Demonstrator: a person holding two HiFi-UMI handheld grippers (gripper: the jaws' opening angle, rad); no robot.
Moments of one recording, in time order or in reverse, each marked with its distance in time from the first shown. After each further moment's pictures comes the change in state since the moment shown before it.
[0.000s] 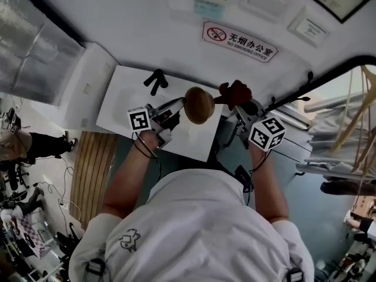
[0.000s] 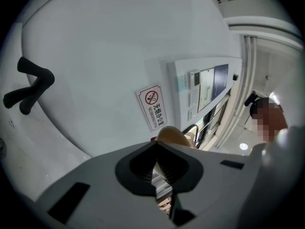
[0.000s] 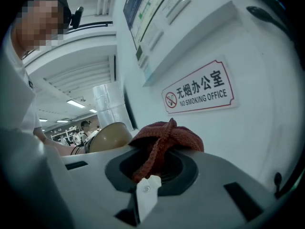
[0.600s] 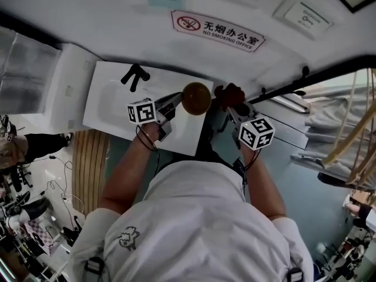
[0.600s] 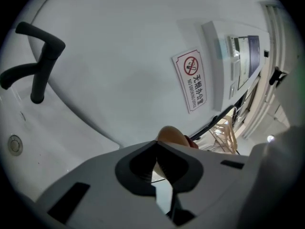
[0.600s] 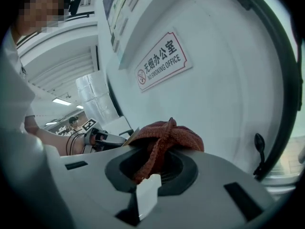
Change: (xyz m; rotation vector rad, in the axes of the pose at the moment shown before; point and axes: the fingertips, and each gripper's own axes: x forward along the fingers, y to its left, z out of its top) left arm 0.060 0.110 -0.053 0.017 0.174 0.327; right arm -0.021 -0.081 -0.088 0.106 0.138 -0.125
